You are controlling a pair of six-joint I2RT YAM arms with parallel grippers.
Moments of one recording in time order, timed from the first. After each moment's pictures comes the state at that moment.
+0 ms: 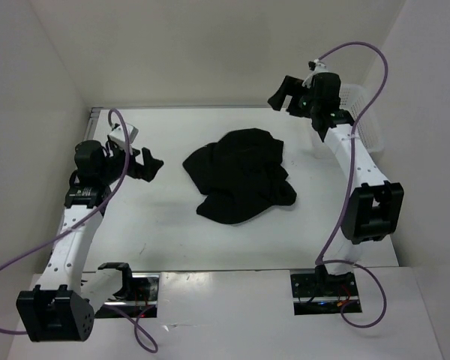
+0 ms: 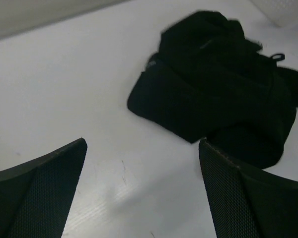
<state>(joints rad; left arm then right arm) 0.05 0.97 0.86 -0.18 0.55 0.07 0.11 1.66 1.58 -0.21 -0.27 0.44</state>
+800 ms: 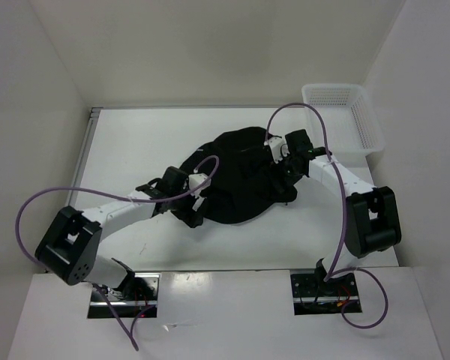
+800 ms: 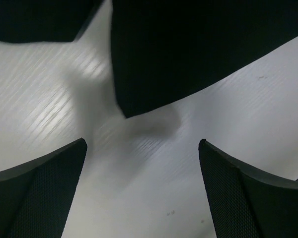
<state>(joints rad) -0.52 1.41 0.74 -0.32 0.24 0.07 0.25 1.57 1.09 -0.59 -0.15 -0.40</state>
